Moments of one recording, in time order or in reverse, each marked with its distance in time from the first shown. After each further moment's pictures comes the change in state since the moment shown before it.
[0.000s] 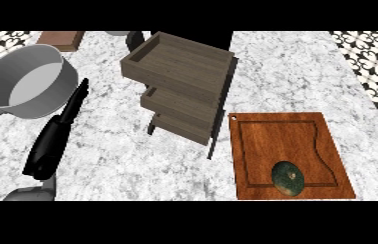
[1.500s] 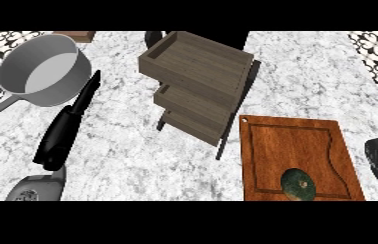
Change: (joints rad) left arm -0.074 -0.017 -0.024 0.021 -0.004 -0.032 0.010; right arm -1.134 0.147 0.474 0.825 -0.052 -0.308 0.523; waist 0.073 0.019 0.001
